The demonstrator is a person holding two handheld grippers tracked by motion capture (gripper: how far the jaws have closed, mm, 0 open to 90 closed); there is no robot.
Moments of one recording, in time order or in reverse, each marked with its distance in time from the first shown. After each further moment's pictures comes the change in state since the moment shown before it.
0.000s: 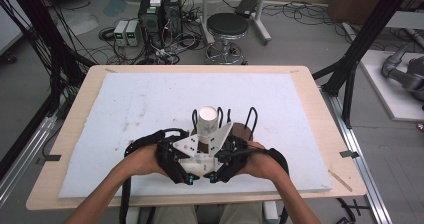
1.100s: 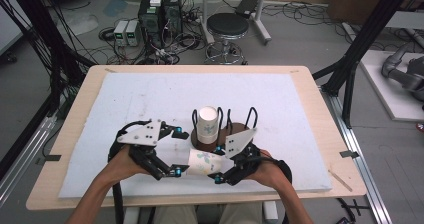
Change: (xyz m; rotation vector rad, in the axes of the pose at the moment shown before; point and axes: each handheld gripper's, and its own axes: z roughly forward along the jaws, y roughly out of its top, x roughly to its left) left arm -0.009 -0.049 -0.049 -0.608 0.105 -0.061; right arm 0.007 -0.044 0.000 -0.273 -0.042 0.072
